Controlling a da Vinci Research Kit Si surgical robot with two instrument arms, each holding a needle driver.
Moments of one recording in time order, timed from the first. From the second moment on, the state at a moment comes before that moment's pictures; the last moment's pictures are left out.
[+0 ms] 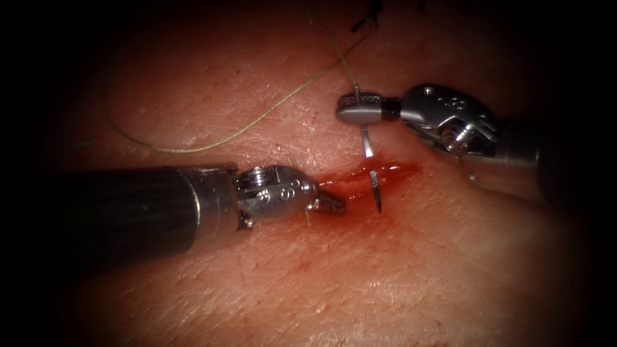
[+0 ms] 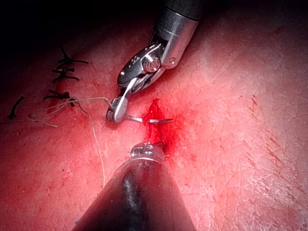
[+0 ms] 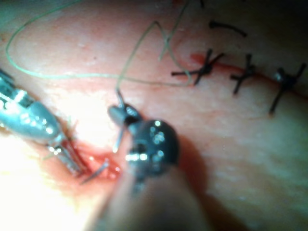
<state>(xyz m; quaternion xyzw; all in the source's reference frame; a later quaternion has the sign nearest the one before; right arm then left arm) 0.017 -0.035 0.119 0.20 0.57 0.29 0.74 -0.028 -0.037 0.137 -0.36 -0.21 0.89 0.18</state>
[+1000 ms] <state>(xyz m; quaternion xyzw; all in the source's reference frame) 0.017 -0.040 0.117 0.45 0.41 0.51 0.60 -0.028 -0.037 0.138 -0.36 -0.21 0.89 0.18</state>
